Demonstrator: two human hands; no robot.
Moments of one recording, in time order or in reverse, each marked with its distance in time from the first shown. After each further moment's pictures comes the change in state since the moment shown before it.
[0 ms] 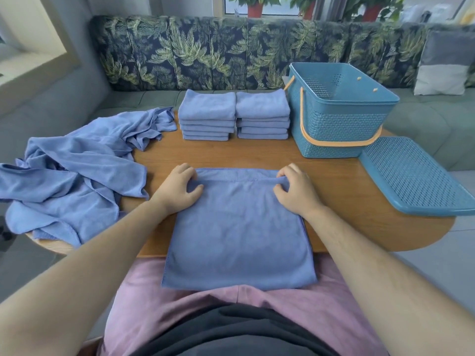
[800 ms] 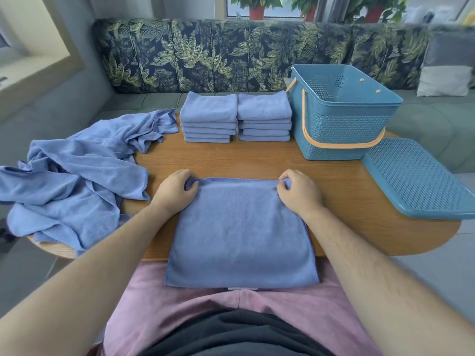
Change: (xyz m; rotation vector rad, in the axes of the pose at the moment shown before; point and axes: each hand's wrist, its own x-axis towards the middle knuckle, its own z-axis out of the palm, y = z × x) left_hand 0.002 -0.010 0.007 0.020 0.069 -0.091; right_hand 0.008 0.005 0.008 -0.159 0.011 0.163
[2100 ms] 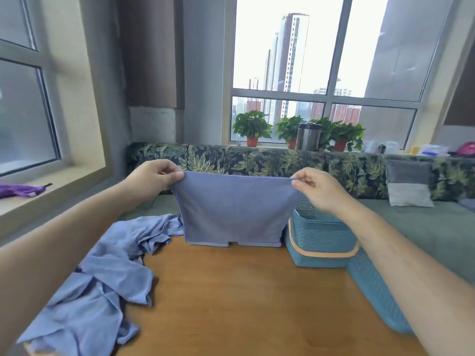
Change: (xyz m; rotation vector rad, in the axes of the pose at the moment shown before) left_hand 0.083 0.117 -0.270 -0.361 0.226 -0.069; right_hand 0.085 -0.105 -0.266 0.393 0.057 -0.281
